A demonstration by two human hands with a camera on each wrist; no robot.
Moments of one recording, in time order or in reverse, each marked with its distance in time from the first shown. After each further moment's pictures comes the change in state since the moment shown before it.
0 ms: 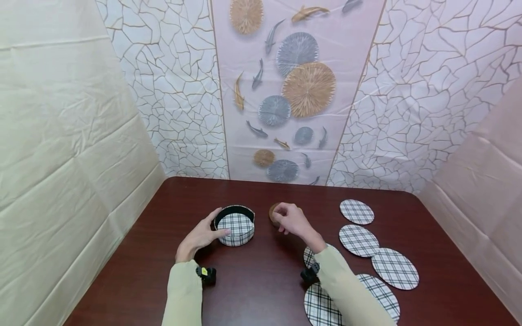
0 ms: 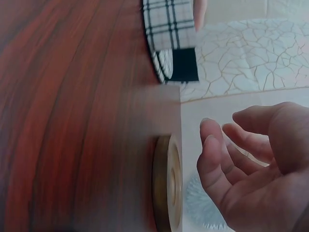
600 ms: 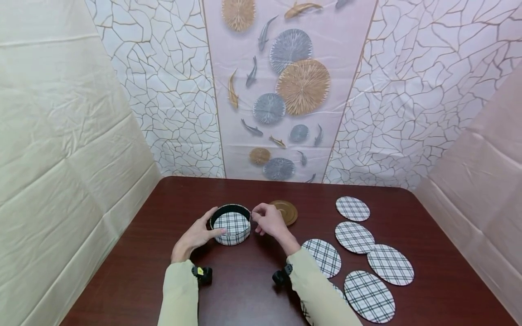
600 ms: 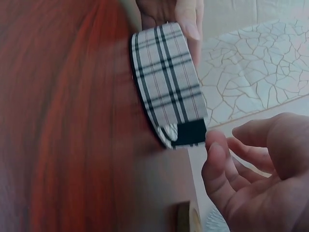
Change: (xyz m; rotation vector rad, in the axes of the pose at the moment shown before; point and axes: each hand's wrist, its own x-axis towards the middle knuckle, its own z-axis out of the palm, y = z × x) left_hand -0.001 0.000 0.000 0.030 -0.015 -0.006; right_hand 0.008 -0.019 0.047 0.135 0.044 0.014
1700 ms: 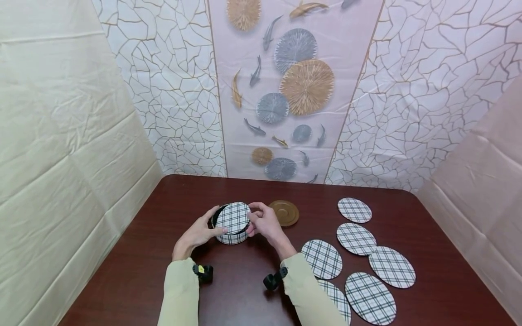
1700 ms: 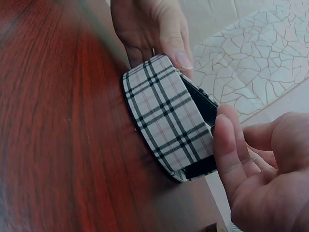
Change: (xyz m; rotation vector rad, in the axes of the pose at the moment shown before) left_hand 0.003 -0.001 0.000 -0.038 -0.002 -0.008; right_hand -0.004 -0.007 0.022 0.457 -0.054 0.029
